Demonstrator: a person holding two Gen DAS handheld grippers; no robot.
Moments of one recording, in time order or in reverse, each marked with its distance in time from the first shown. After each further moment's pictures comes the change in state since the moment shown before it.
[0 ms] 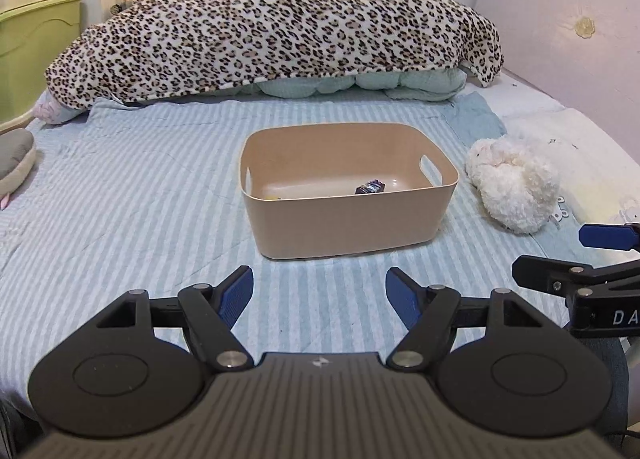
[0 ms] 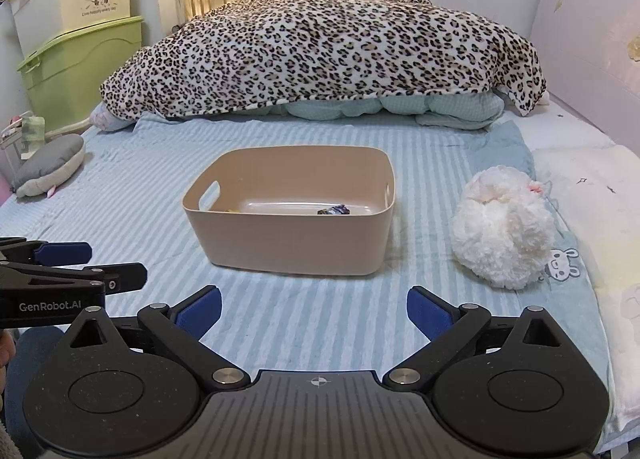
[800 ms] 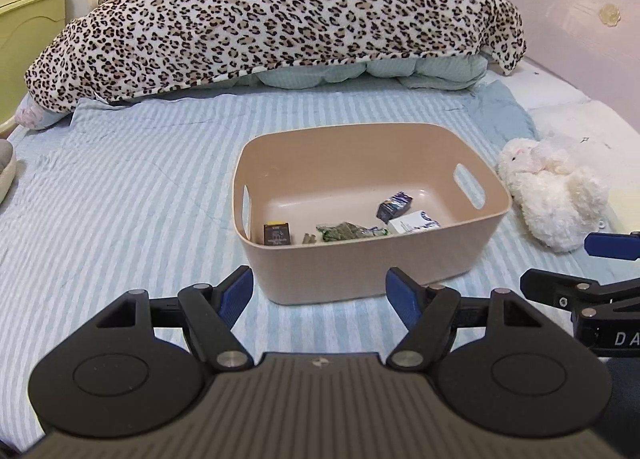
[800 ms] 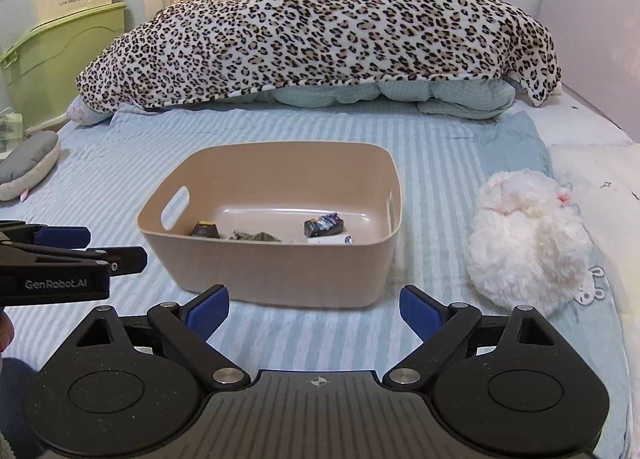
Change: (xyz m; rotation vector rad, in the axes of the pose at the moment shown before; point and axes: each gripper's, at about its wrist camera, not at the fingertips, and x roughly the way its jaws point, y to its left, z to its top) left arm 0.094 0.008 0.049 0.018 0.059 0.009; right arm 0.088 -0.013 0.038 0.011 0.052 -0.010
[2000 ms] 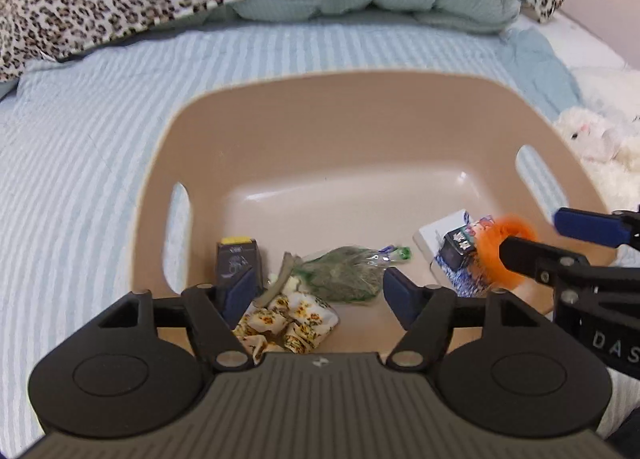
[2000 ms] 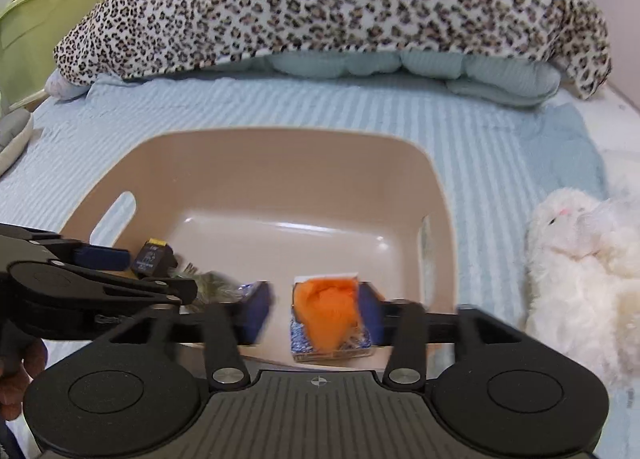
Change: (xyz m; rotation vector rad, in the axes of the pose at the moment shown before) left arm 0.166 -0.002 0.045 0.000 0.193 -0.004; right arm 0.137 -0.010 0.053 -0.052 0.078 0.008
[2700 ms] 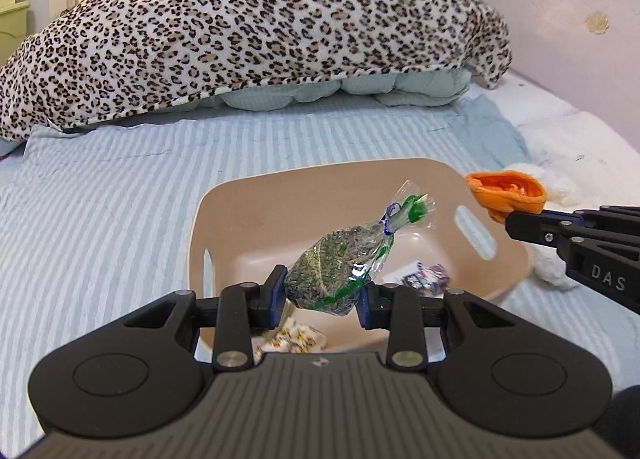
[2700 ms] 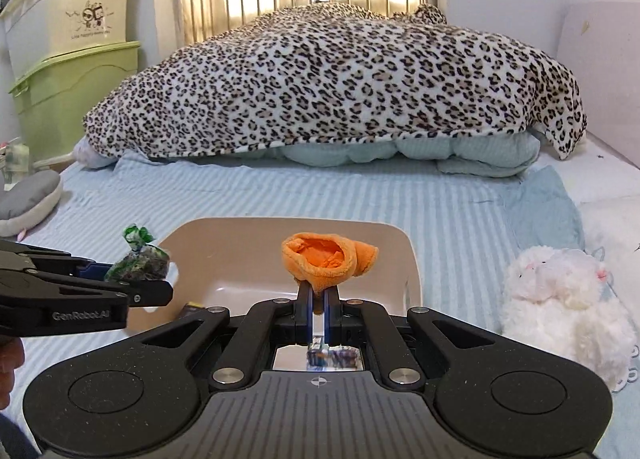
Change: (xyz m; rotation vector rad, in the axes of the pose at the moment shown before) left arm -0.079 0.006 -0.011 0.051 -0.229 -0.069; right arm -0.070 -0.006 -0.005 0.020 -0.240 0.034
